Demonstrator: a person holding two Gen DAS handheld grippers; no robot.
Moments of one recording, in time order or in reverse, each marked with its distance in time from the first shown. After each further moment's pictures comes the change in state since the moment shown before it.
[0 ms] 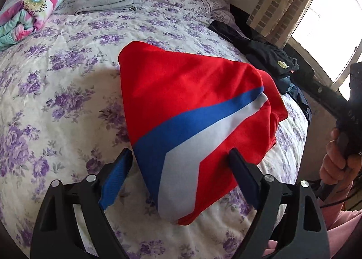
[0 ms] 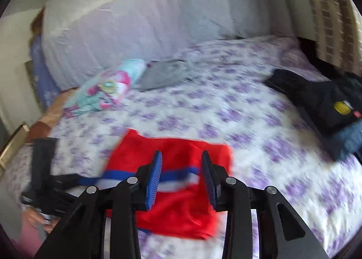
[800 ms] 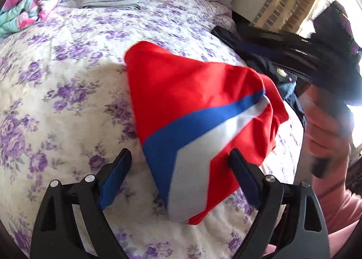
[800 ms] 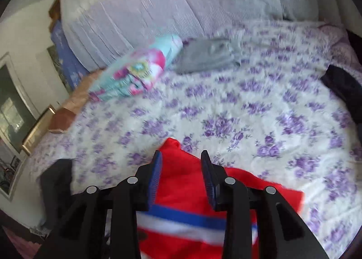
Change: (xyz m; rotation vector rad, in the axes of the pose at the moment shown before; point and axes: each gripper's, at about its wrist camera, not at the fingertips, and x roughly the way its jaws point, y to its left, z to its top) left arm -0.002 0.018 -0.006 -0.066 -0.033 -0.037; right arm 0.066 0.030 0.042 -0.034 0.151 0.206
